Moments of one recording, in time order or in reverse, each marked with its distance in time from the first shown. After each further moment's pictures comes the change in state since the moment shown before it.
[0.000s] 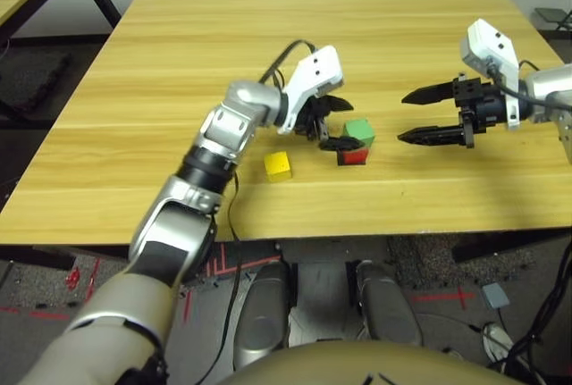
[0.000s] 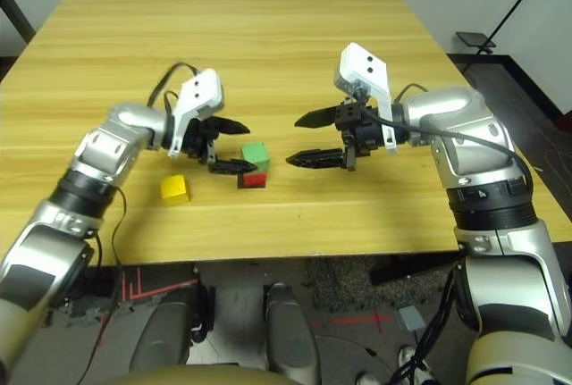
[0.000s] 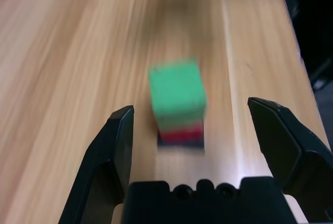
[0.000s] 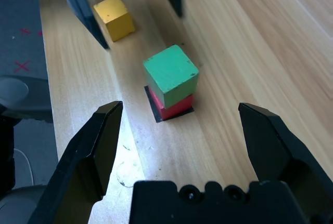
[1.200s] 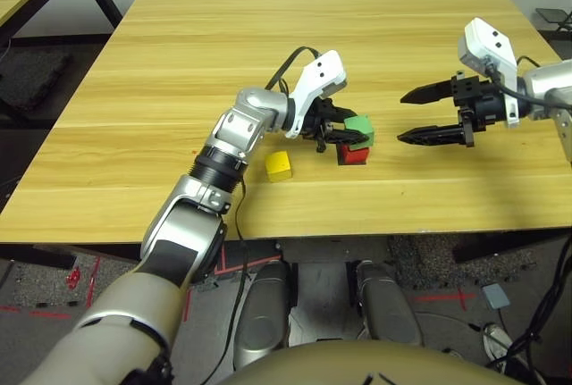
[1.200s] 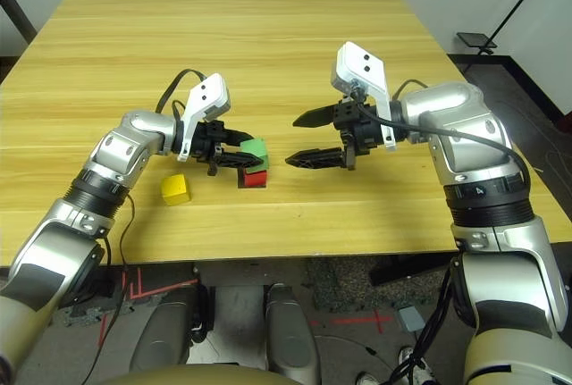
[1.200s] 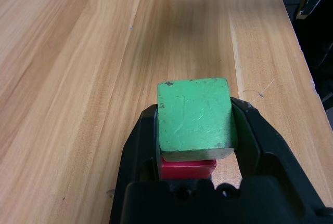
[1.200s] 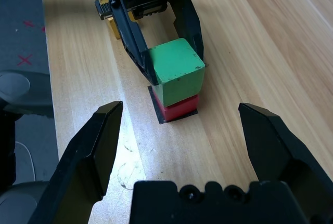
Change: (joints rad) left arm -0.132 -0.288 -0.016 0.436 0.019 -0.247 0.061; right arm 0.013 0.014 -0.002 -0.017 -0.034 0.006 0.008
